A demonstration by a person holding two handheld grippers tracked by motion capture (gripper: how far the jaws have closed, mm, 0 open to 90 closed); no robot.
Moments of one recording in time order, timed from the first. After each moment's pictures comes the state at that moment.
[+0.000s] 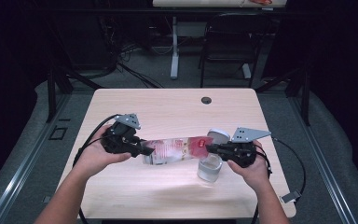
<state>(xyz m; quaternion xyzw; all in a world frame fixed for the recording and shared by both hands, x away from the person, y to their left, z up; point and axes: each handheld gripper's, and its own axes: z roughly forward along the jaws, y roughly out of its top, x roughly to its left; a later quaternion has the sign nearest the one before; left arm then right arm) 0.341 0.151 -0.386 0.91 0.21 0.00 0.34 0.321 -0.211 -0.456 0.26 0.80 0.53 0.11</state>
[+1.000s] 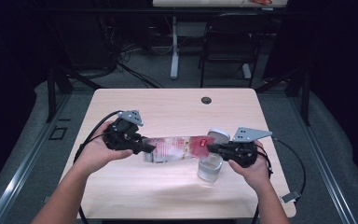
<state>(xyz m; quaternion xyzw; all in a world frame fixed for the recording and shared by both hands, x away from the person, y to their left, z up) 0.345 0.145 -0.377 0.92 0.21 0.01 0.34 0.321 -0.213 -0.456 0.26 0.79 0.53 0.12</state>
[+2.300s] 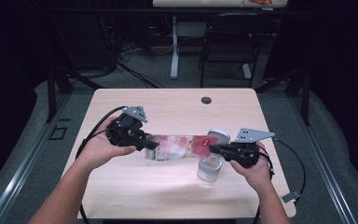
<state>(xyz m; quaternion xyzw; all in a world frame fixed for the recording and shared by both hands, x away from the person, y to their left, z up) 0.348 0.134 -0.364 0.92 0.20 0.01 0.33 0.321 -0.219 -0.461 0.27 0.79 0.54 0.11</state>
